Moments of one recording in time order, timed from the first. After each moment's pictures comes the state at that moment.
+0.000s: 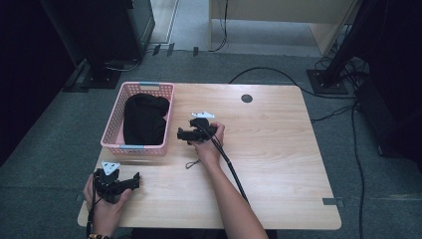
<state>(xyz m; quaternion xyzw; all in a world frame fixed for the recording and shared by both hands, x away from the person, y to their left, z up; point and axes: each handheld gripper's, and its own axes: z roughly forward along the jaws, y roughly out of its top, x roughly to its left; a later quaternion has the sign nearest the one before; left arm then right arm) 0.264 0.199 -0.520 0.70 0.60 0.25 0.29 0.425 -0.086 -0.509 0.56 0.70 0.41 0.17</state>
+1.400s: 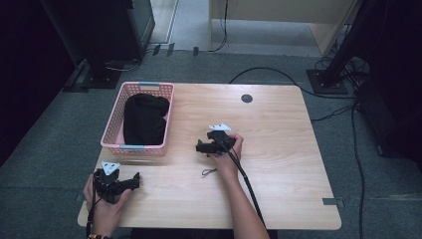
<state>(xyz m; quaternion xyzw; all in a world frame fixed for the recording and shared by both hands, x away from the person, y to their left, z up) 0.264 0.199 -0.521 0.70 0.60 0.25 0.29 0.385 -0.141 -0.524 0.58 0.71 0.34 0.21</state>
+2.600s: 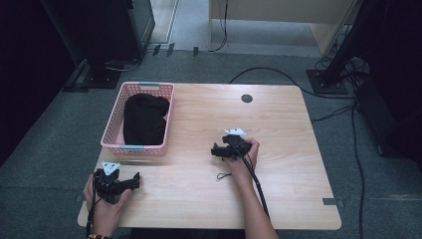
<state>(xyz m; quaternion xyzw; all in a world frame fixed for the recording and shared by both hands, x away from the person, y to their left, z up) 0.264 0.199 -0.521 0.70 0.60 0.25 0.29 0.368 -0.186 -0.525 0.60 0.70 0.30 0.24</state>
